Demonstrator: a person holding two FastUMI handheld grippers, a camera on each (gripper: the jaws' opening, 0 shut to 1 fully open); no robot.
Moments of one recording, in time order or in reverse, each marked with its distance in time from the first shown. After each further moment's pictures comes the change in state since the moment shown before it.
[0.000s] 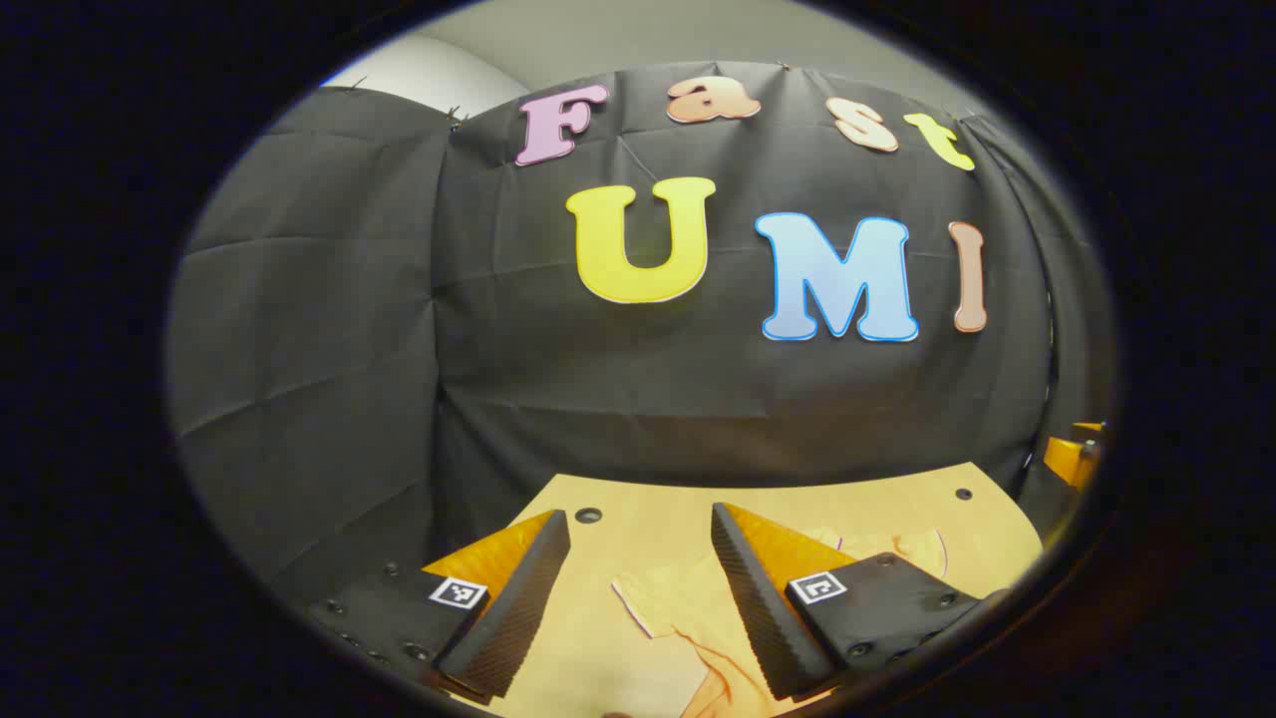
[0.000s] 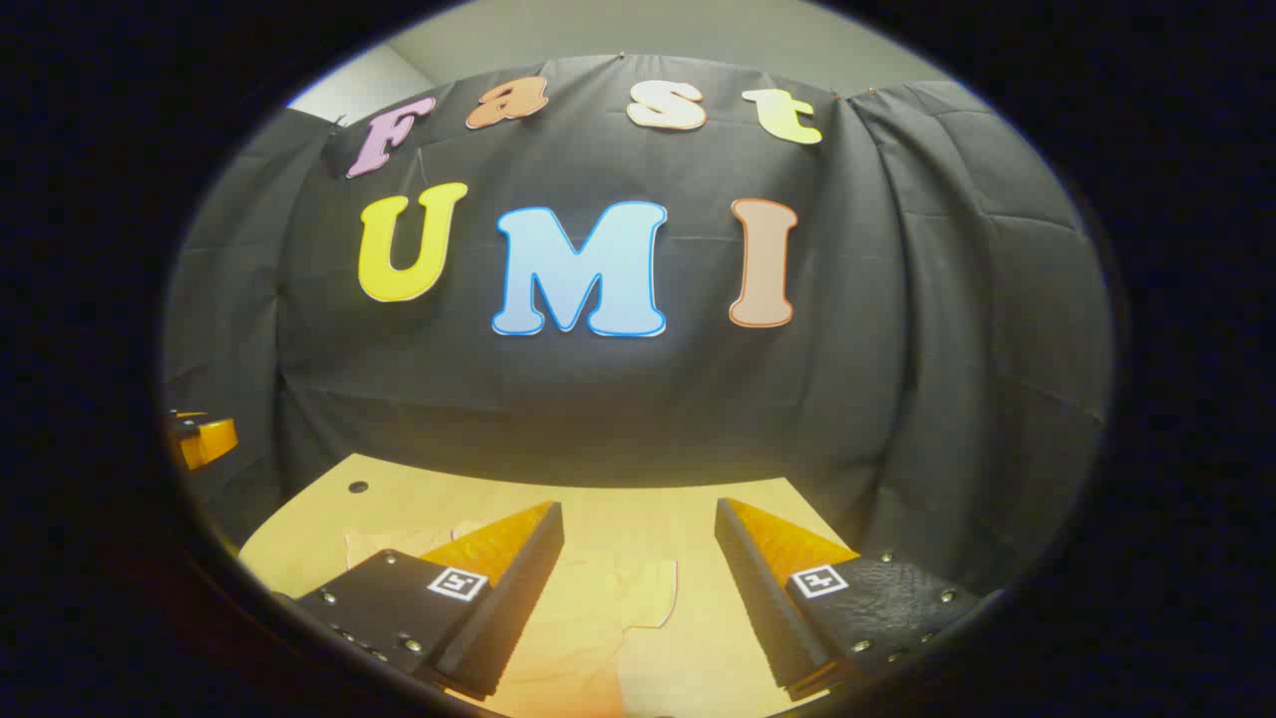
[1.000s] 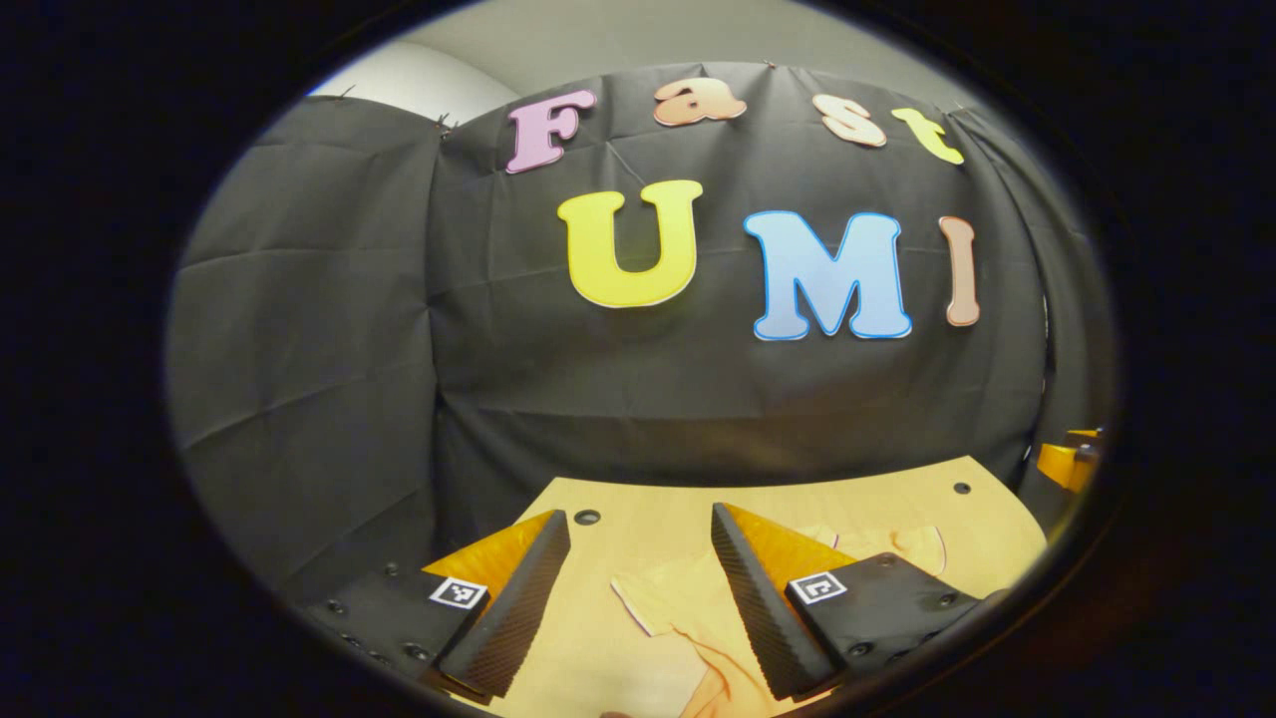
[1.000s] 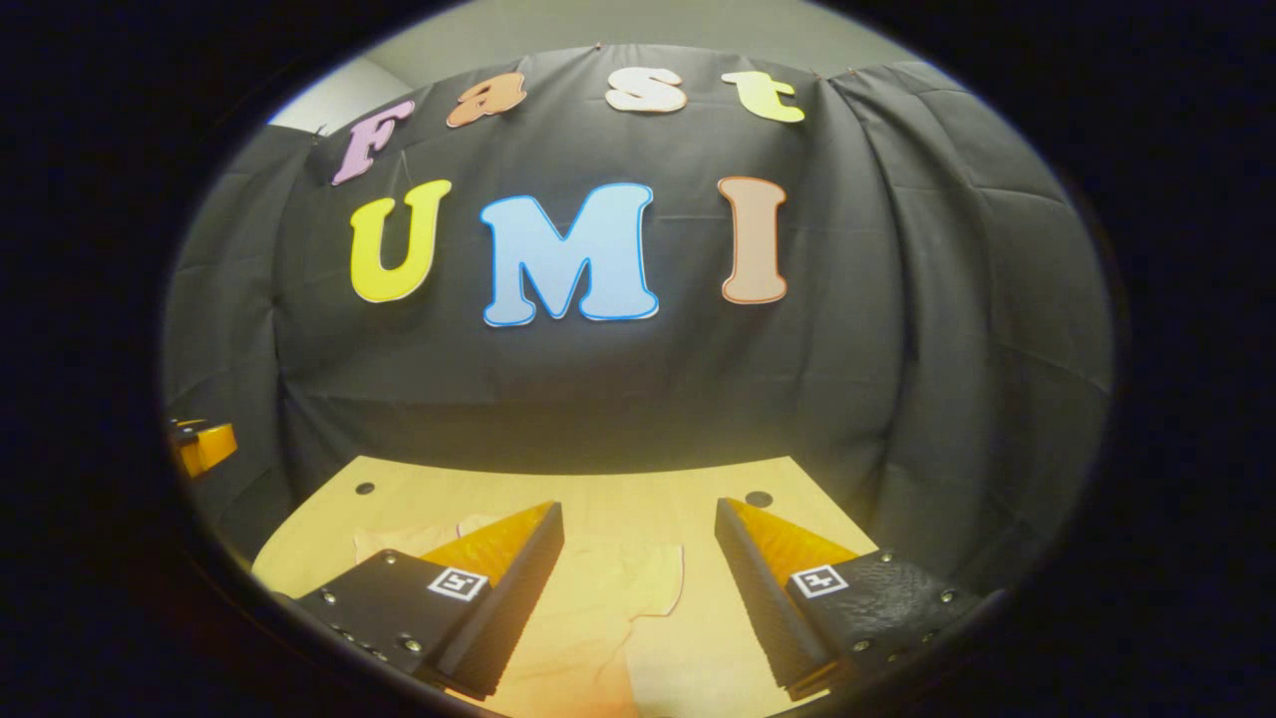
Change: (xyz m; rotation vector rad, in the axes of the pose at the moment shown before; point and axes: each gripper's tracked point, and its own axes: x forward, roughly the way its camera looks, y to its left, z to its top) left arm 0.001 -0.013 0.006 0.033 -0.010 -0.012; right arm 0.007 -0.016 -0.020 0.057 0.048 0.008
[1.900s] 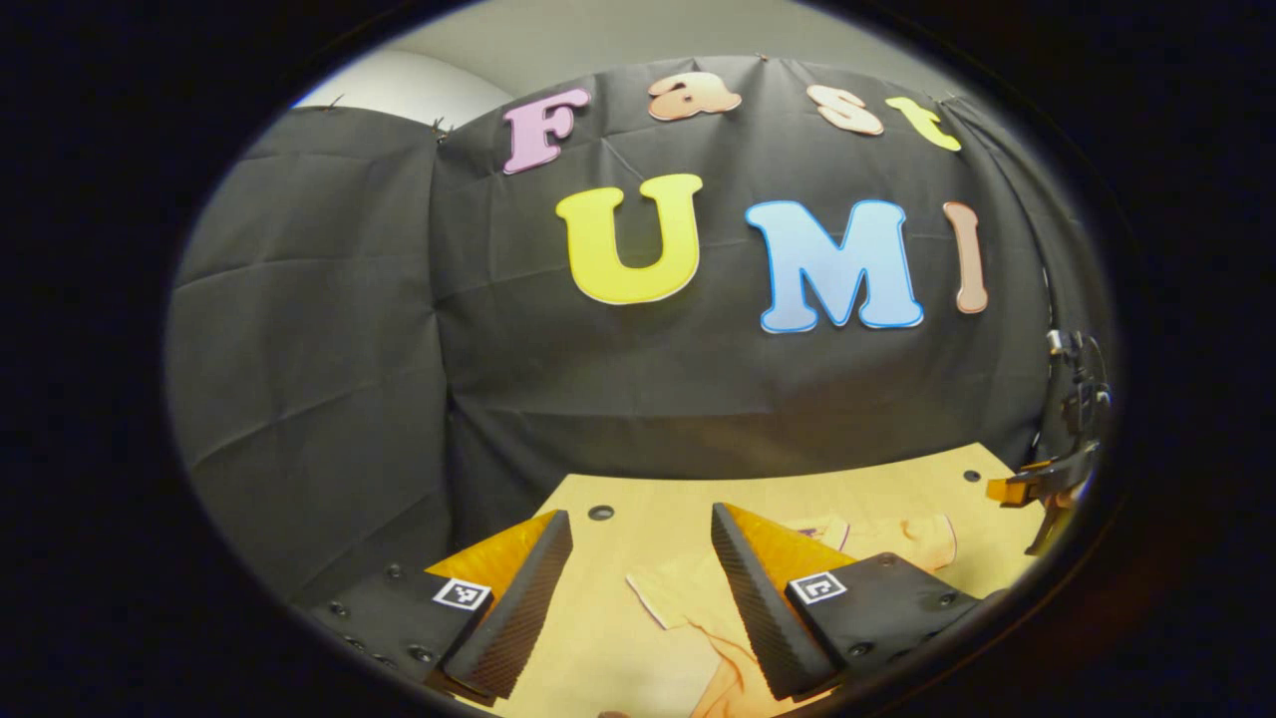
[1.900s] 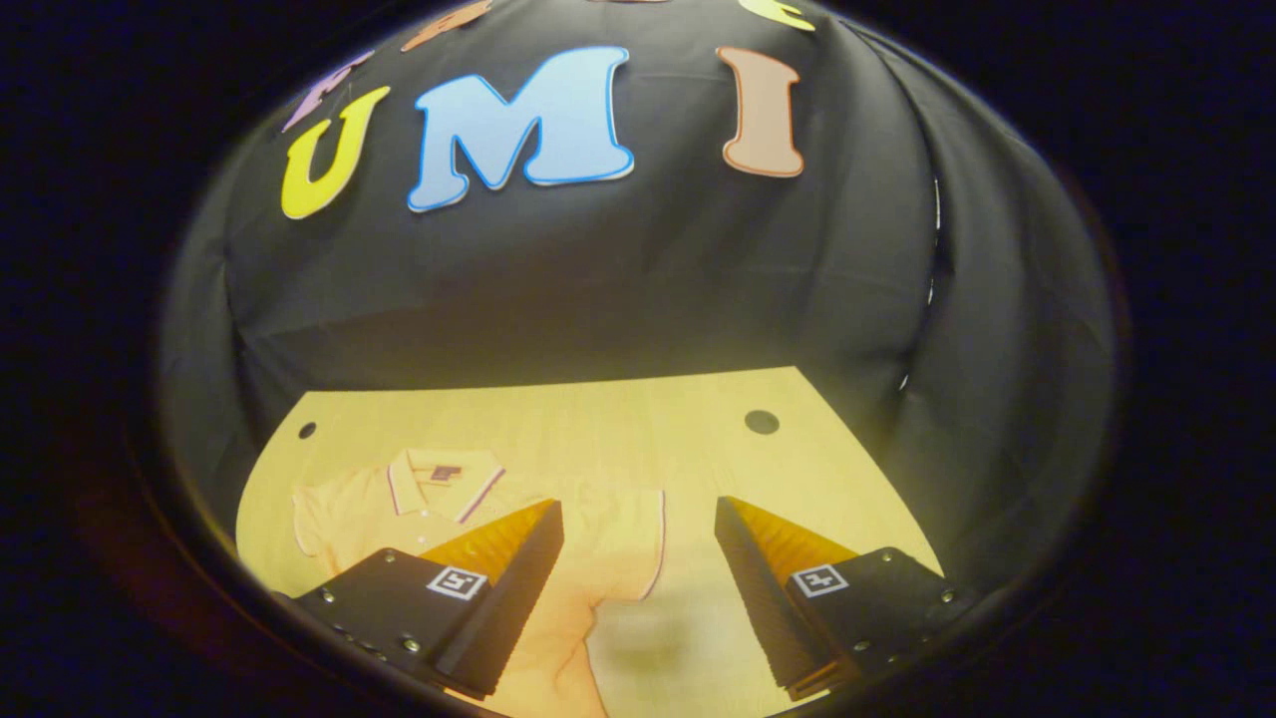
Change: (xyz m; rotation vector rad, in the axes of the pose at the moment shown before) left arm -0.007 0.012 -0.001 0.028 0.026 0.048; right arm 0.139 -0.030 -0.099 0.001 0.368 -0.044
